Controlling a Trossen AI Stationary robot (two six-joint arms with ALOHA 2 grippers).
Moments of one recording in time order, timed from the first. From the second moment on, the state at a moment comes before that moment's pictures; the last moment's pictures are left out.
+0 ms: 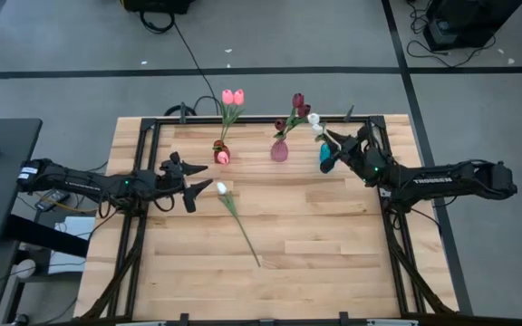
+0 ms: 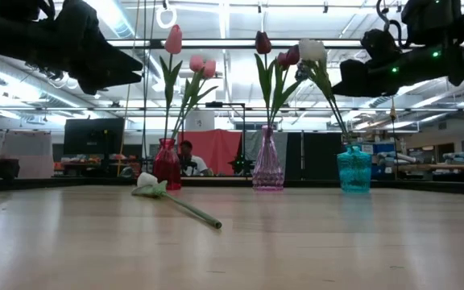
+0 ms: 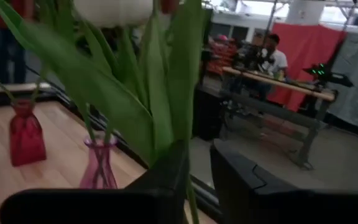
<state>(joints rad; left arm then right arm) -0.10 0.60 0.22 0.28 -0.48 -0.12 -0.30 0.93 0.22 0.73 0.60 -0.18</state>
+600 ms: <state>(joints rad) -0.10 0.60 0.22 0.32 -0.51 -0.06 -0.08 0.81 0.55 0.02 0.91 -0.04</state>
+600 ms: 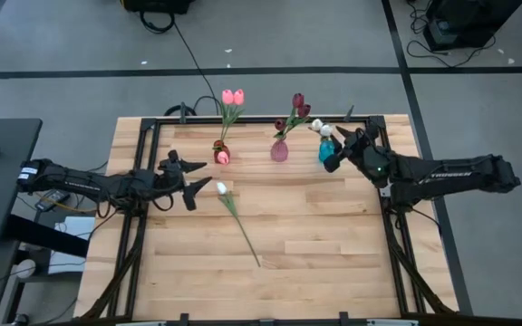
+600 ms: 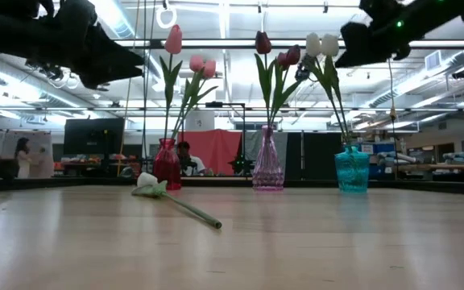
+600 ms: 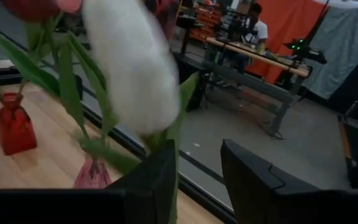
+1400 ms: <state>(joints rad) -0.10 0.53 0.22 0.30 -0.42 -0.03 -0.09 0.77 0.84 -0.41 0.78 0.13</state>
